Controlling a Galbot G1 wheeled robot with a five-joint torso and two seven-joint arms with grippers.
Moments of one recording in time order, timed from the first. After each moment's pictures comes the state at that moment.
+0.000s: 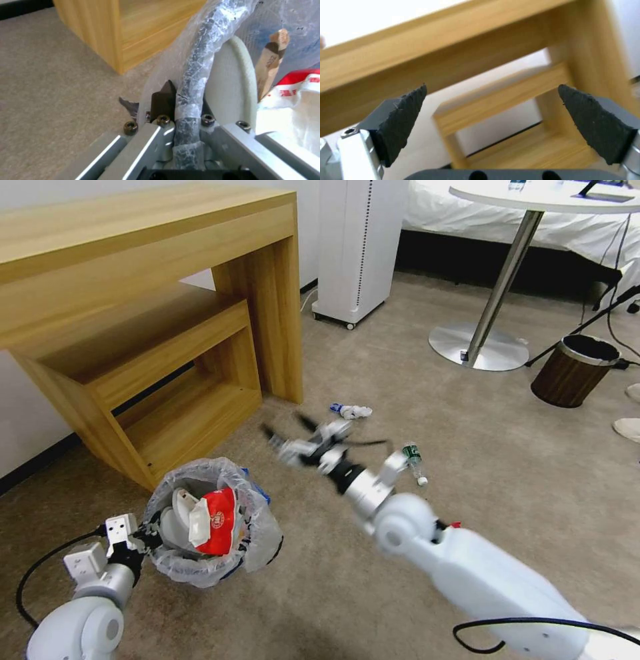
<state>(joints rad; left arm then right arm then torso) 1.59 -1.32 -0.87 -2.10 -0.53 0.48 -0.08 -0.74 0.98 -0.16 1.90 1.03 0.17 -0.05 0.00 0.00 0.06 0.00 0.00</state>
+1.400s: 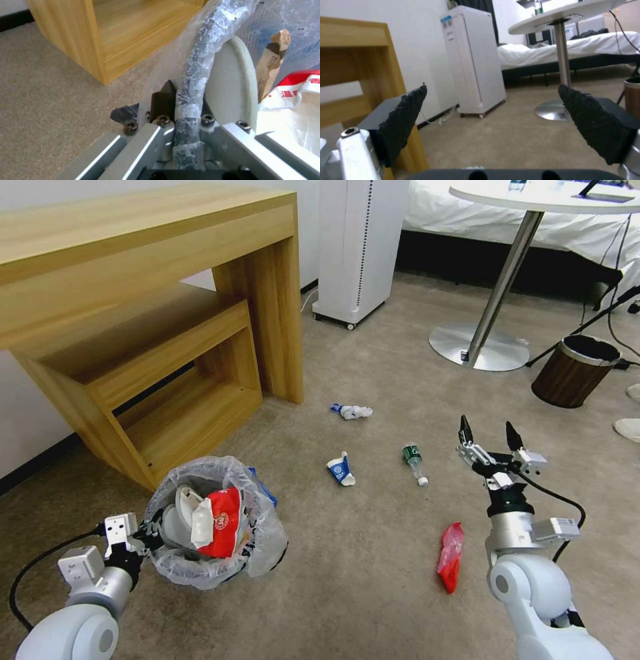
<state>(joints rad) 1.61 -1.27 -0.84 -2.13 -0.54 0.47 -0.06 -1.35 1.26 0.61 1.96 0.50 0.23 0.05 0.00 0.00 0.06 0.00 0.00</state>
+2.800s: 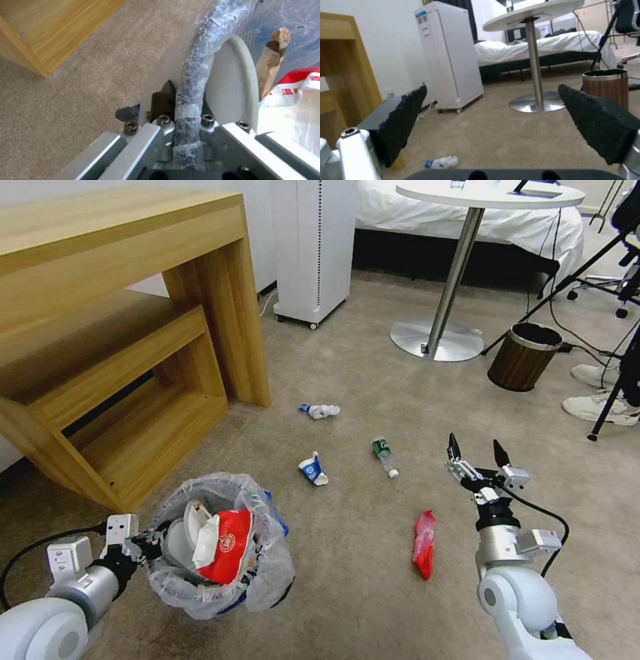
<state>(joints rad) 1.67 -1.08 -0.89 -2.23 -0.76 0.70 -0.08 -1.40 1.28 0.59 1.96 0.48 0.25 0.04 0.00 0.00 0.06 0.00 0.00</state>
